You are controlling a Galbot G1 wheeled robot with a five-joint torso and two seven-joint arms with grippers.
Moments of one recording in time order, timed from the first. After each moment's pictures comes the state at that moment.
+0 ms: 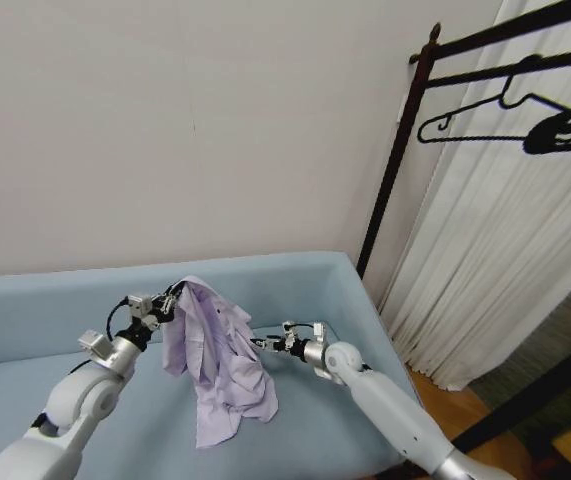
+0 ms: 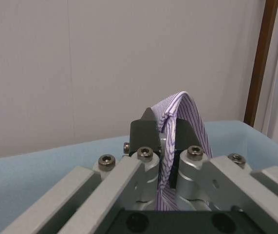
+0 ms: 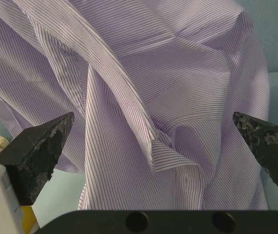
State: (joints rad) left arm 1.23 -0.88 -0.64 -2.03 -0.75 0.04 0.16; right arm -0.65 1.12 -0.14 1.41 1.06 -0.48 -0.34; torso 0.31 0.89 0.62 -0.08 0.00
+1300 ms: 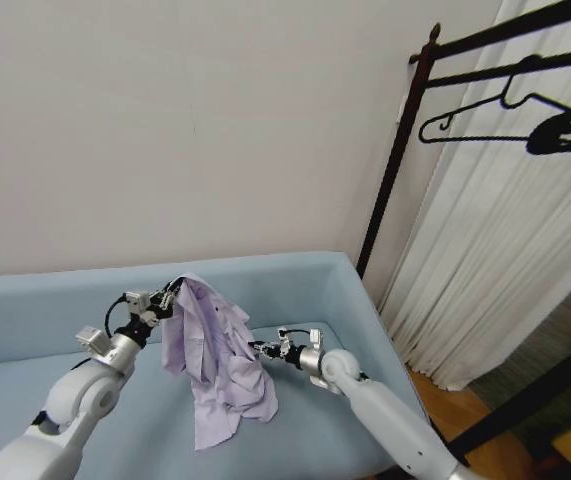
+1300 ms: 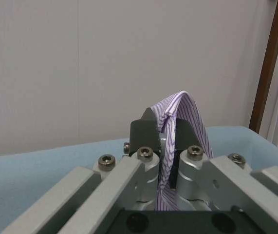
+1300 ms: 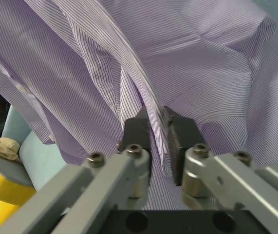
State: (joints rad) left arm 1.22 -0.90 -0.65 -2.04 -0.77 0.06 0.12; right arm -0.69 1.11 -0.13 1.53 1.10 -0.49 -0.27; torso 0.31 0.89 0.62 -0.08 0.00
